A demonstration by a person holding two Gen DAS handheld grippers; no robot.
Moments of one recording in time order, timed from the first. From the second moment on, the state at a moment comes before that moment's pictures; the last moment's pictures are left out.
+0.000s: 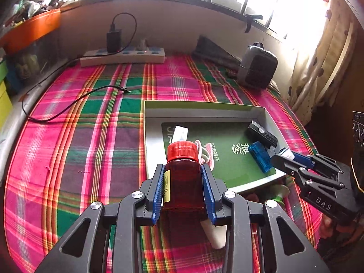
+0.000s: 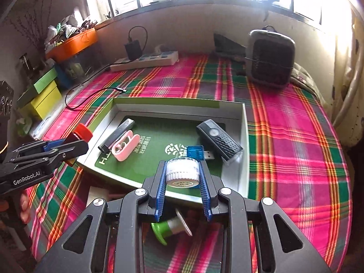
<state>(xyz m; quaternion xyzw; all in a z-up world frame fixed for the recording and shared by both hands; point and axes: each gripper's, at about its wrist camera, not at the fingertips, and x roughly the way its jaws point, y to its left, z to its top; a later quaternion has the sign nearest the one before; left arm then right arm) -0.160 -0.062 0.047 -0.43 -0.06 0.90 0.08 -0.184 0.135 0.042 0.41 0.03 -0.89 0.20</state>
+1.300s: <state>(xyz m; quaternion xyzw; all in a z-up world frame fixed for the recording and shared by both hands) -0.232 -0.061 0.027 -0.45 -0.06 0.89 0.07 -0.205 0.099 0.012 0.43 0.09 -0.87 0.23</state>
